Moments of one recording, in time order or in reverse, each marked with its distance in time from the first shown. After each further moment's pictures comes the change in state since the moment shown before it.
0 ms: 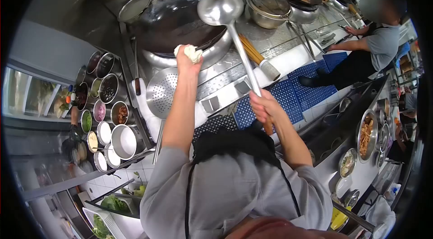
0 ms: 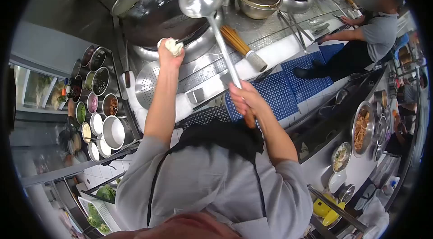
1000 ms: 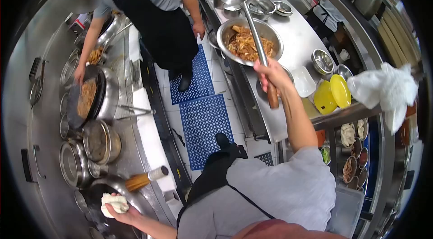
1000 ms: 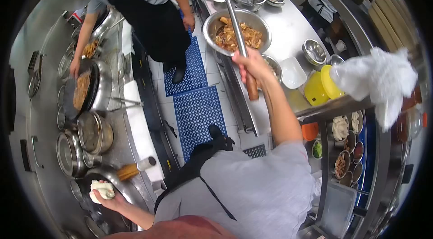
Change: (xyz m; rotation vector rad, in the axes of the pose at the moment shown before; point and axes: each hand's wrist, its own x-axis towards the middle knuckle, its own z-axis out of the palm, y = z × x) left_hand -0.030 -0.119 0.184 0.431 -0.545 0.218; right_hand -0.401 -0.070 -0.195 0.113 1.432 -0.805
